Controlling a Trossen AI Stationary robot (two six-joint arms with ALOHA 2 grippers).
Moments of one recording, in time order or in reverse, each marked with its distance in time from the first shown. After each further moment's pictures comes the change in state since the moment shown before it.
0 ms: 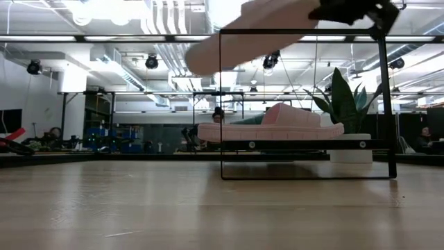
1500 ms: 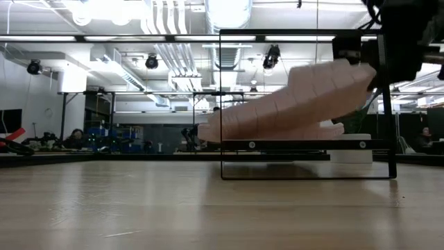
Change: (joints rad) left arm 0.003 0.031 0.000 0.000 -0.088 0.027; right arm 0.002 -0.020 -0.286 -0.112 -0.270 0.403
